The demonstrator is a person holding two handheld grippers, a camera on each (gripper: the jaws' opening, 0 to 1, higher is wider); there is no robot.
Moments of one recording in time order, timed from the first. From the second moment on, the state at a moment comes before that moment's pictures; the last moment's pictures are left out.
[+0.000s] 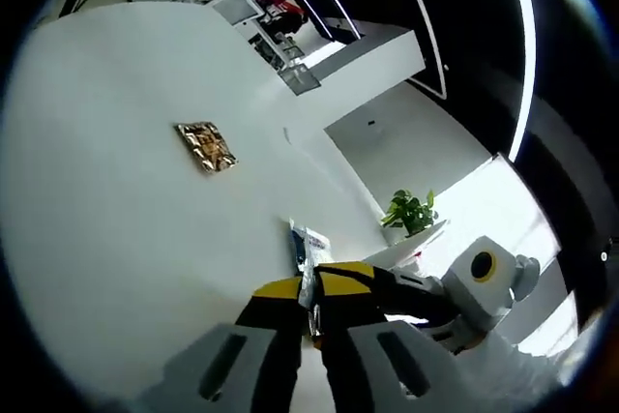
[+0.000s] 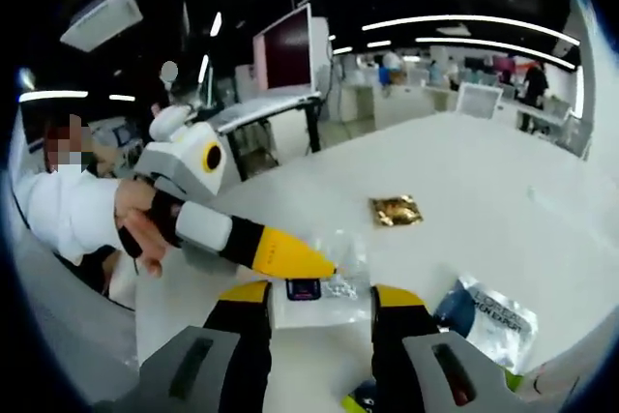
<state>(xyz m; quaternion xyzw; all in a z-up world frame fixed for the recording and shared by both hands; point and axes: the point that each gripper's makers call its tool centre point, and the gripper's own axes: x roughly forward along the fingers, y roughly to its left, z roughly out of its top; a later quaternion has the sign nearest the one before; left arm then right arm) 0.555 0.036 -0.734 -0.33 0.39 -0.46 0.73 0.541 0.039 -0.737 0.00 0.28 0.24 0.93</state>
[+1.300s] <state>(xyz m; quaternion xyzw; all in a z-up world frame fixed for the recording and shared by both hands) 0.523 0.023 -0.767 -0.11 0.48 -0.56 0.66 0.482 0.022 -0.750 -0.07 0.32 0.23 0.92</state>
